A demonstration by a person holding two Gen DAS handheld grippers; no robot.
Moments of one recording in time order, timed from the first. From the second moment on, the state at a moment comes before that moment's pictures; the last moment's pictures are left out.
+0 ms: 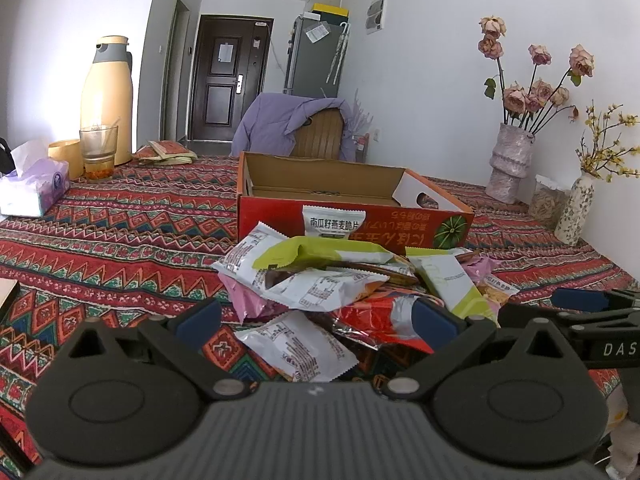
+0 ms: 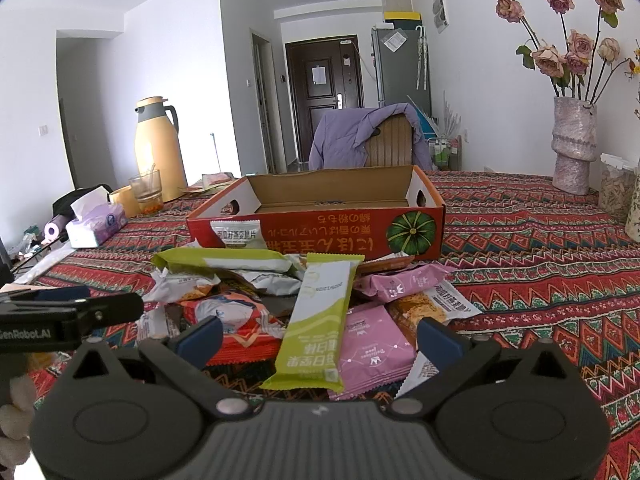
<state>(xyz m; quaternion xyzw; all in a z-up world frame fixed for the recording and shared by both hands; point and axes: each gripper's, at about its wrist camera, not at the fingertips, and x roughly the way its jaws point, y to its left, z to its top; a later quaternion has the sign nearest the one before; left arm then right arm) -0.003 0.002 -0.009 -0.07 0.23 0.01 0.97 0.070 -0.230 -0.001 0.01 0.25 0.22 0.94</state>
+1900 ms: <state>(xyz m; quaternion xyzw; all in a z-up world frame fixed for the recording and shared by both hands) 0.000 0.011 -0.013 -0.08 0.24 0.03 0.97 0.113 -0.196 -0.007 -0.03 0.27 0.20 0.94</state>
